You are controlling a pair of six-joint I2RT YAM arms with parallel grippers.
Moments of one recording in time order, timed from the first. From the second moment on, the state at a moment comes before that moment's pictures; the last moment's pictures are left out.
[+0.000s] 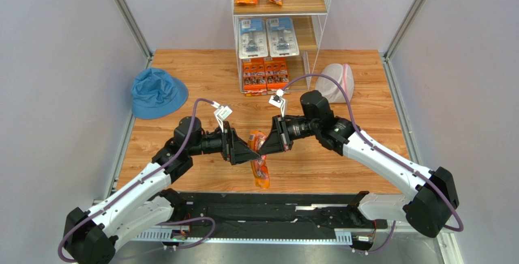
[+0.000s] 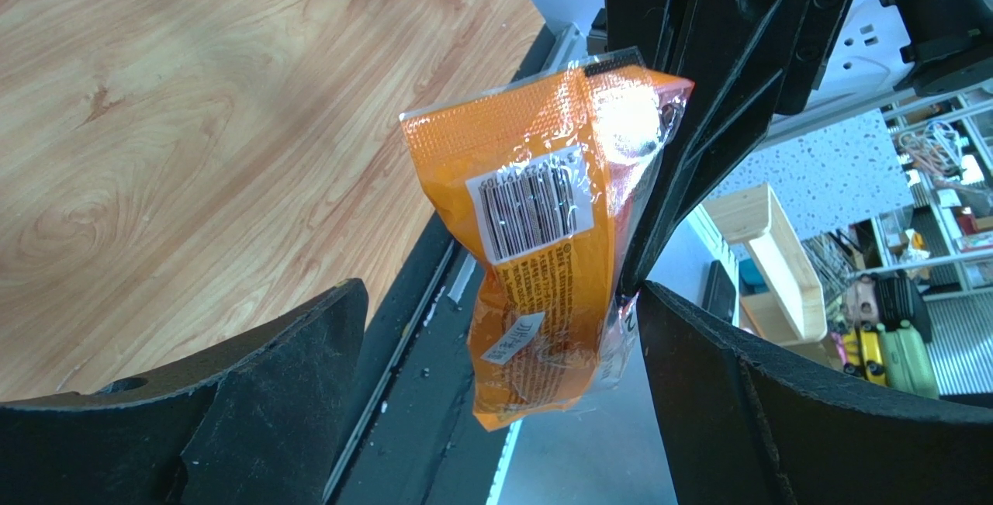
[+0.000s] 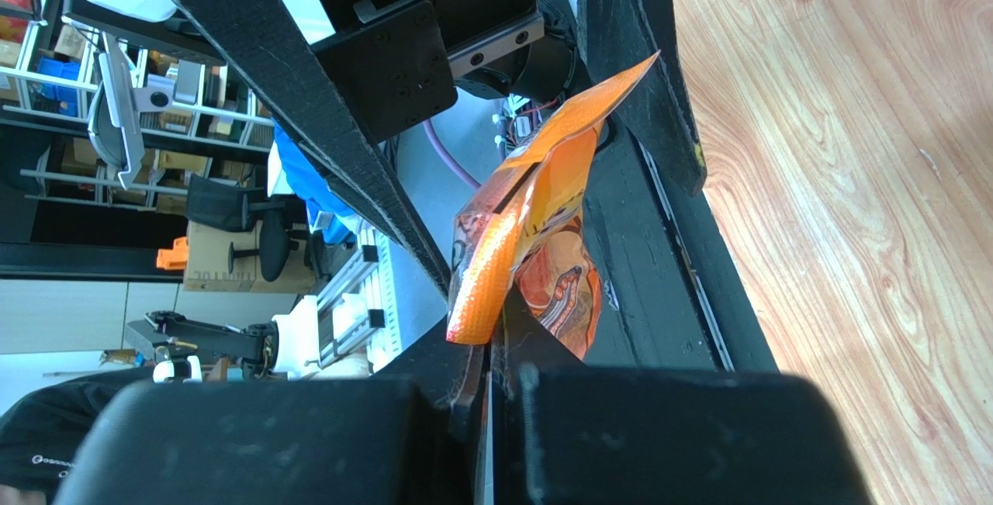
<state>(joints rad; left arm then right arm) -0.62 0.83 0.55 0.06 0.71 -0.68 0.74 1.23 0.96 -0.19 -0.89 0.64</state>
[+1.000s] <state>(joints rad) -0.62 0.69 0.50 0.04 0.69 -0.68 0.74 1.21 0.97 -0.18 -0.87 0.64</state>
